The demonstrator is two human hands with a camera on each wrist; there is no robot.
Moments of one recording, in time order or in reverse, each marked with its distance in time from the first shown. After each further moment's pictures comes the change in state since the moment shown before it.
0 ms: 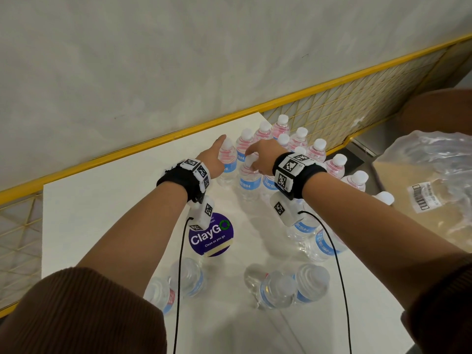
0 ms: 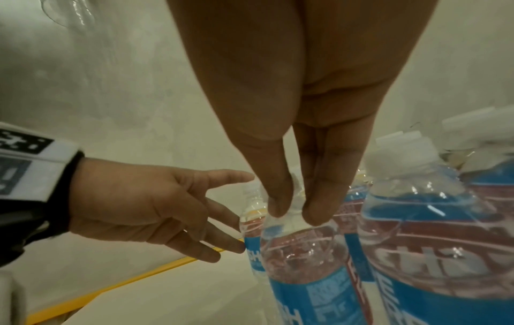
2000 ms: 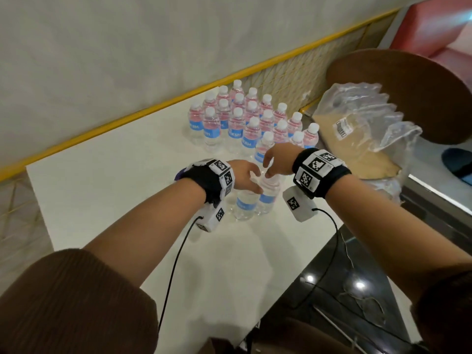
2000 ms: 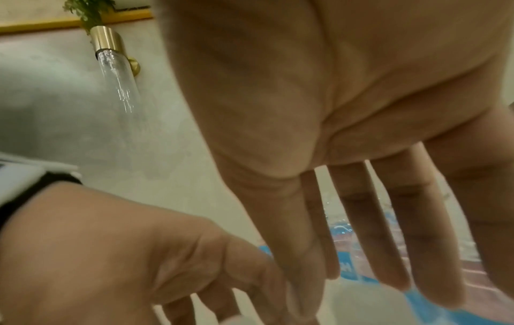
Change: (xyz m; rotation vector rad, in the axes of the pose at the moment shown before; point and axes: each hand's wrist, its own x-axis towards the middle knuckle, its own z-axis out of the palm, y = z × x) left_hand -0.214 0.082 0.080 0.342 -0.461 0.360; right_hand -0.237 -0.009 0.029 -0.011 -0.155 0.306
